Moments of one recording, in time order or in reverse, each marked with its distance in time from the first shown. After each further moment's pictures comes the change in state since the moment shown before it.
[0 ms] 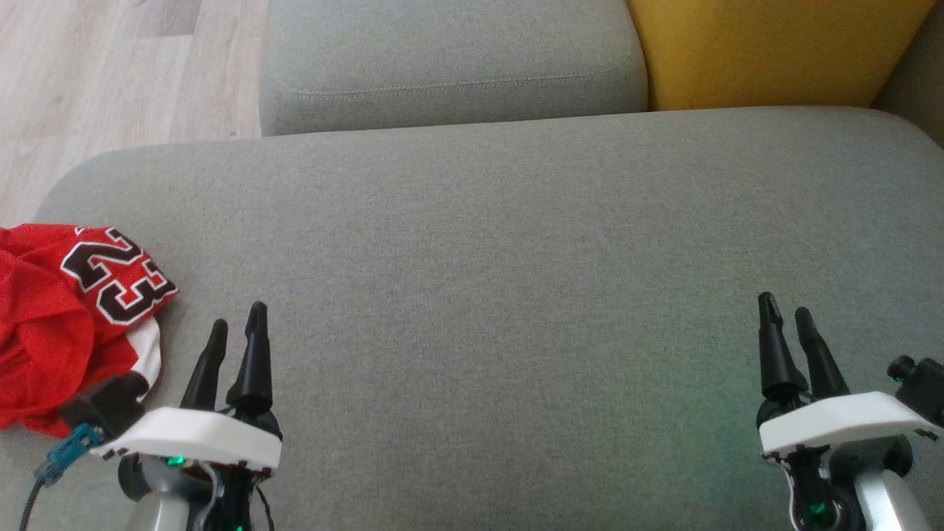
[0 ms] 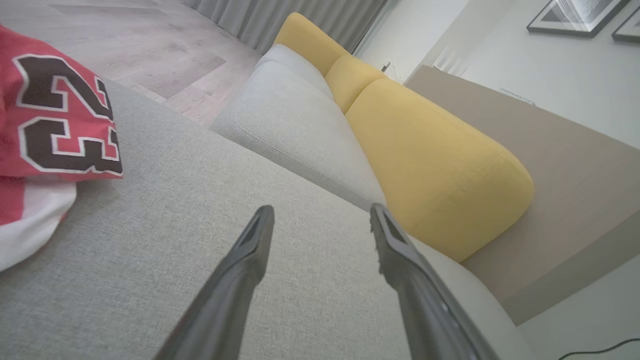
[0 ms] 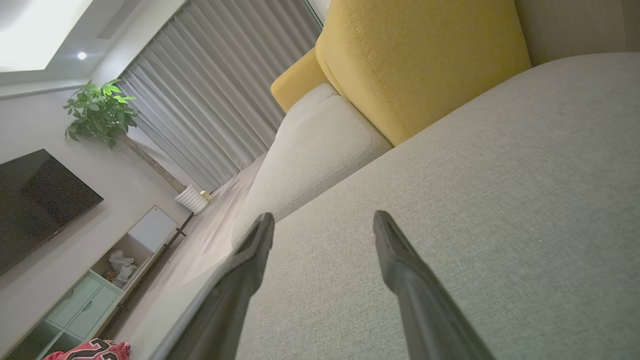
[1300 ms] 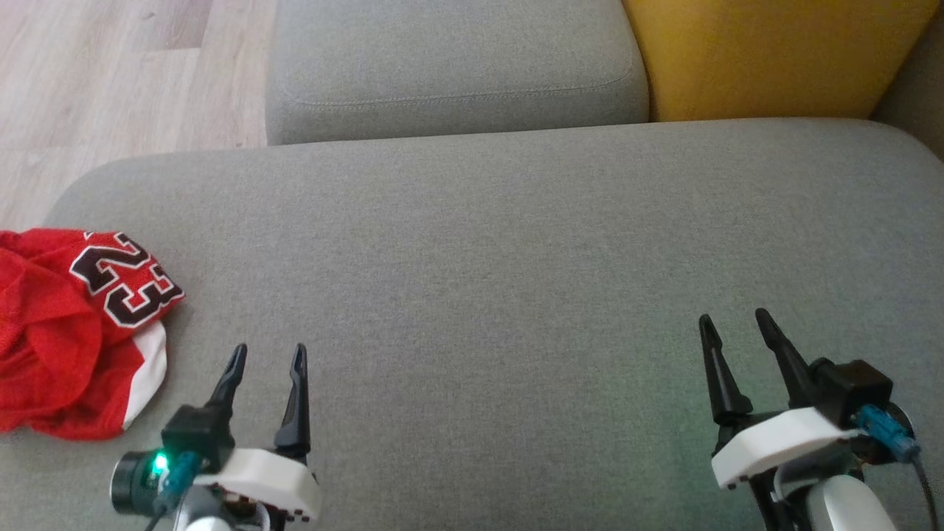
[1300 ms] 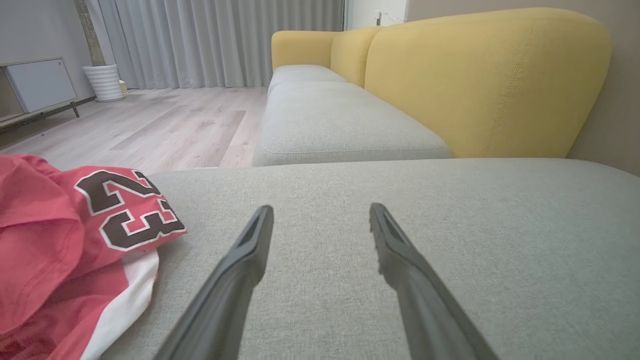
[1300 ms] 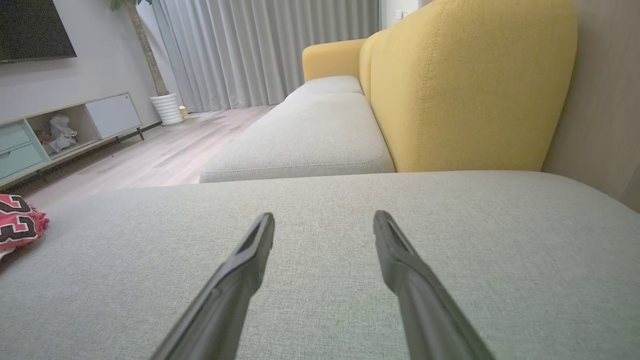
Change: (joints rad) left arm 0.035 0.077 -0.167 0.049 0.504 0.163 -0.143; right arm 0.025 0.023 0.045 -0.024 -0.555 0.009 -0.030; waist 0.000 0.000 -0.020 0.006
